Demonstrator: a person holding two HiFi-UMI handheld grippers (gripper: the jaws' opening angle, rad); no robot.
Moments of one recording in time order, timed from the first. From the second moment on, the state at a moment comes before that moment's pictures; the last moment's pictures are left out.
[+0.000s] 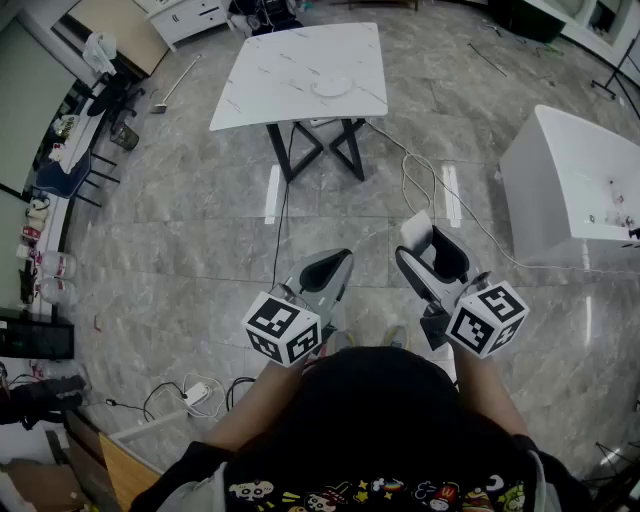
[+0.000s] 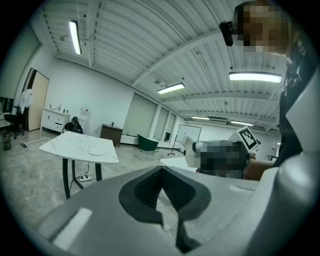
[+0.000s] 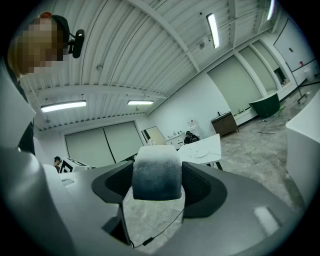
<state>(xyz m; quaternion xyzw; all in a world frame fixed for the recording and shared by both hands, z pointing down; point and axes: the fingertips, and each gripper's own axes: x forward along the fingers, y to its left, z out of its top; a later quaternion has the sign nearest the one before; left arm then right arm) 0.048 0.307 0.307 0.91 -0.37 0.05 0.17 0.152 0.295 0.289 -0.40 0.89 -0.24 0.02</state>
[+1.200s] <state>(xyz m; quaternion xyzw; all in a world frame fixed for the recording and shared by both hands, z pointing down) 0.104 0.302 0.350 0.89 -0.40 0.06 0.22 0.187 0.276 0.339 -0.36 0.90 -0.23 -0.07</state>
